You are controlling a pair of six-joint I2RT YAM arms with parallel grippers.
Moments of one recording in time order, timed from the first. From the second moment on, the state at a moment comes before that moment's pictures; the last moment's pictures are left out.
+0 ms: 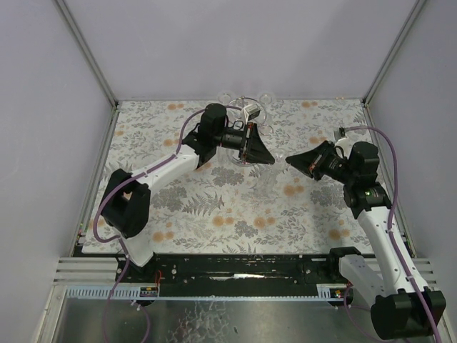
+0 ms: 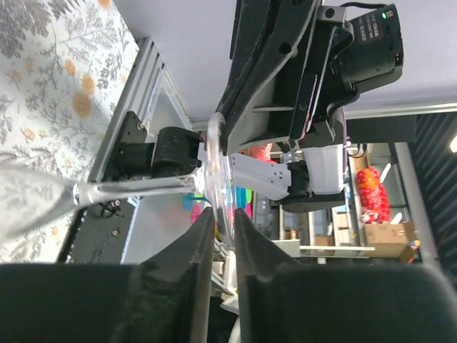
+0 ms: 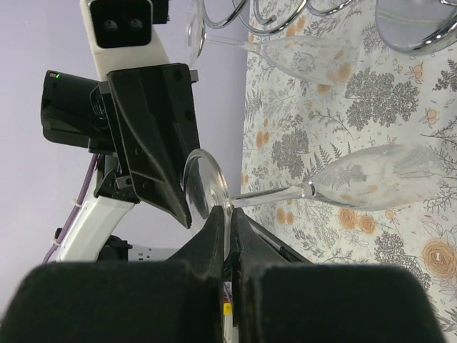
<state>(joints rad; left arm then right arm) -0.59 1.75 1.35 0.25 1.11 -1.21 0.09 0.88 0.77 -0.18 -0.72 1.11</state>
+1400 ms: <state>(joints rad) -0.88 1.53 1.52 -0.76 0.59 0.41 0.09 1.04 1.19 -0.75 -0.41 0.76</state>
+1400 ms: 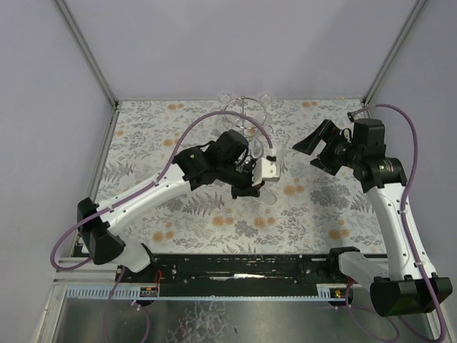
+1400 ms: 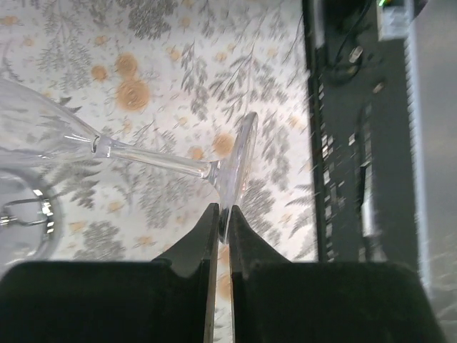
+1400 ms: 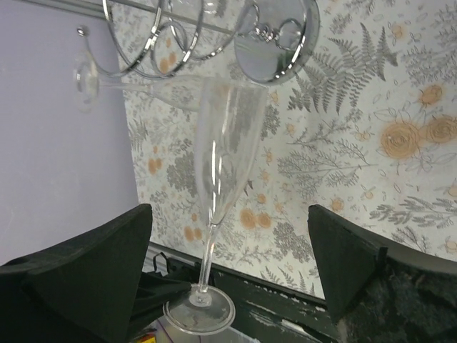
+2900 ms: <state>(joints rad) -1.09 1.36 1.03 -0.43 0.21 1.29 0.09 1.19 1.09 -0.80 -0.54 0.71</state>
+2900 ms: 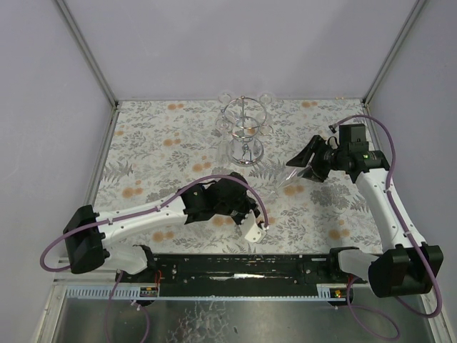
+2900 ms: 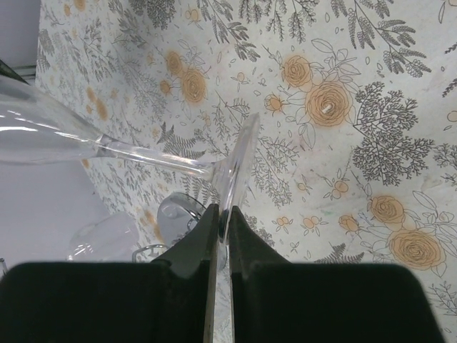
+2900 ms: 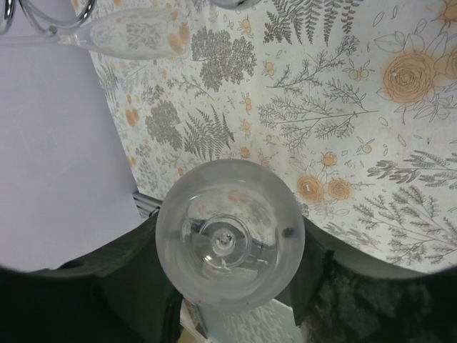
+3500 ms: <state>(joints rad) -1.08 1.47 1.19 -0.37 0.10 1.05 0.09 1.20 1.25 -0.95 -0.27 0.60</state>
